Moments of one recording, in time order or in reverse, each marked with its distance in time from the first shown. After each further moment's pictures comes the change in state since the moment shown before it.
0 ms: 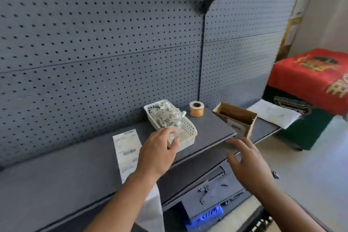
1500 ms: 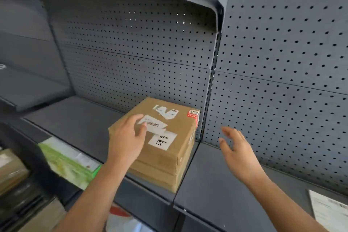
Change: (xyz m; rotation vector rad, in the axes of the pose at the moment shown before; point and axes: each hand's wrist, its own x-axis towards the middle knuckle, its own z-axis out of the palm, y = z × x) left_hand -0.264 -0.347 -0.371 0.294 0.794 -0.906; right_hand -0.032 -0.507 0.267 0.460 -0.689 -0.627
